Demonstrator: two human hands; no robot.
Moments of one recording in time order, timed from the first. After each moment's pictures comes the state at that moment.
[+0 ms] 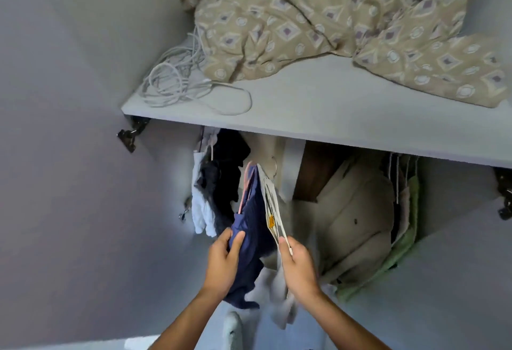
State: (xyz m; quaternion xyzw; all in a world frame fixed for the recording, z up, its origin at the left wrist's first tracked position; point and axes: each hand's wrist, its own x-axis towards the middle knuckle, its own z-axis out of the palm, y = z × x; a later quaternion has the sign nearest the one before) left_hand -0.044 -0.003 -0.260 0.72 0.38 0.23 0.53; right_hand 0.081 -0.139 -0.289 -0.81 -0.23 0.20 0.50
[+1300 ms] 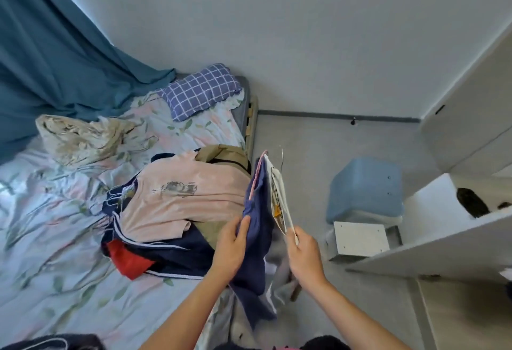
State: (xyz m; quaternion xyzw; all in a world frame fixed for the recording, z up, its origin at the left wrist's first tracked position) left_hand -0.733 -0.278 -0.280 0.29 0.77 0.49 0.29; right_hand -0.574 -0.188 -0.277 -0.52 -0.69 0.47 0.18
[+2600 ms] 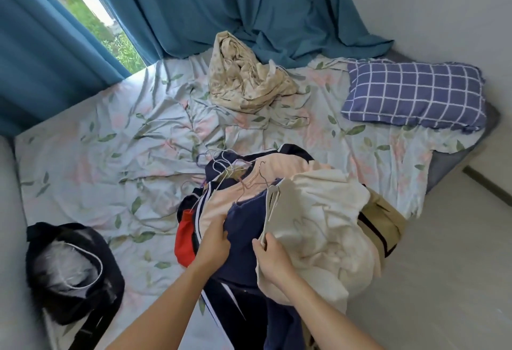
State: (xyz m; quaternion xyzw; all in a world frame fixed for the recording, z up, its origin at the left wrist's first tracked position) left_hand -1.114 -0.336 -0.527 -0.08 0.90 0.36 0.21; right_hand -1.068 -0.162 -0.530 -0.20 -0.79 0.52 -0.27
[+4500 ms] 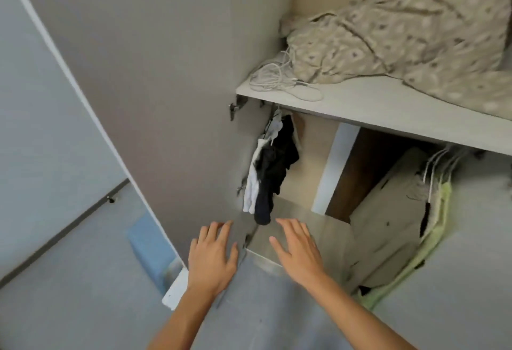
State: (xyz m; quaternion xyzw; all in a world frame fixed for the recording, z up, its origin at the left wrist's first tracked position) left_hand -0.278 -0.059 -0.212 0.88 0.44 0.14 0.10; right_hand -0.073 -0.168 -0.219 -0.80 -0.52 0.12 0.27
